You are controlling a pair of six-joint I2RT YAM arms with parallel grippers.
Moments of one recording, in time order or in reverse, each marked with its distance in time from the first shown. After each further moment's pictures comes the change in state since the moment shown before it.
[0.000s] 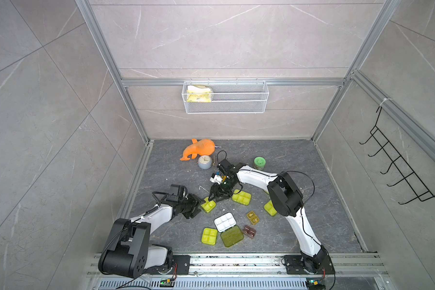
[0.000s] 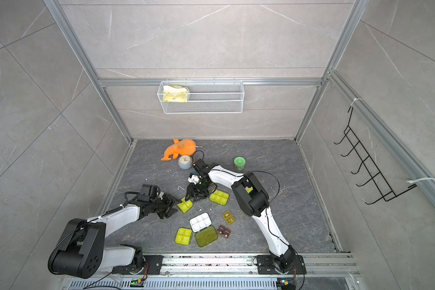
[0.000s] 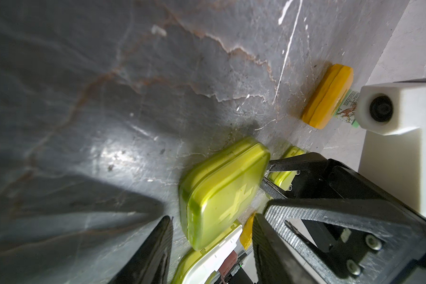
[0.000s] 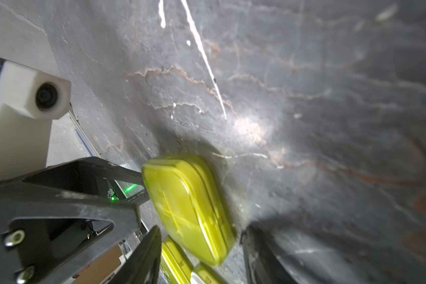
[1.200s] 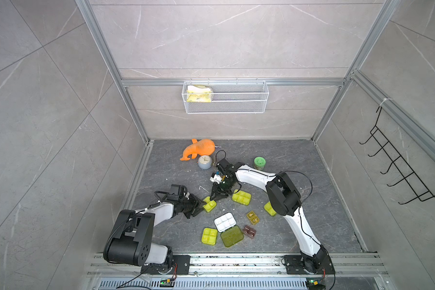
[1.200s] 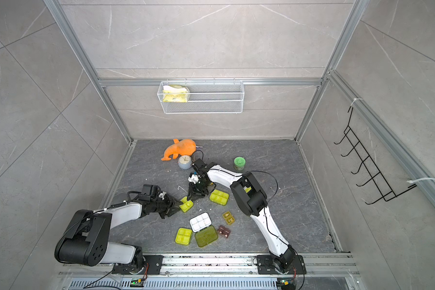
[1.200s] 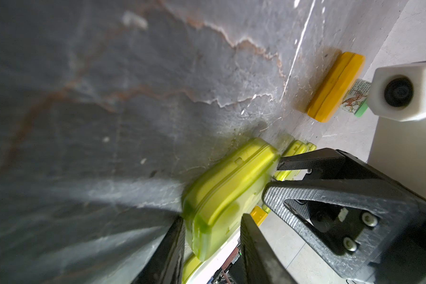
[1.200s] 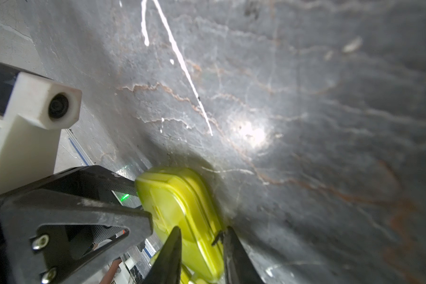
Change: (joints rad) left arm 0.017 0.087 0.000 0.063 0.080 0.042; right arm 0.004 0.033 0.050 -0.034 0.034 0.023
